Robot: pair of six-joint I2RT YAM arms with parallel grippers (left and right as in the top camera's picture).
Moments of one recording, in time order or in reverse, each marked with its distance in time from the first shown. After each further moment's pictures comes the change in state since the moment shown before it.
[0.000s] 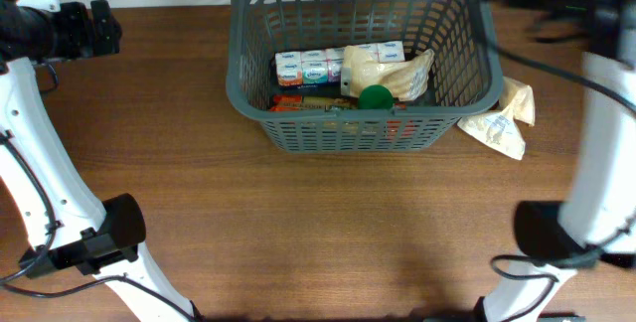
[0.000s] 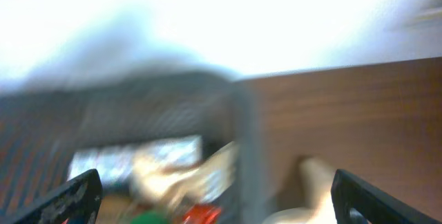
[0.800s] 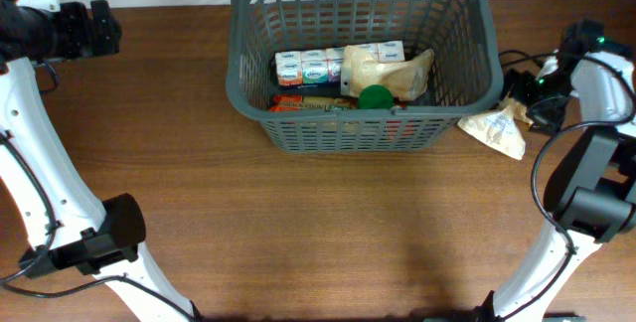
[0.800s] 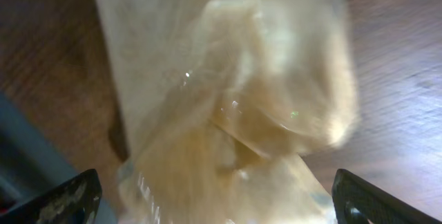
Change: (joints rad) left arm 0.000 0.000 0.000 0.000 0.000 0.000; right arm -0.320 0.222 -0.988 0.346 -0.169 0.104
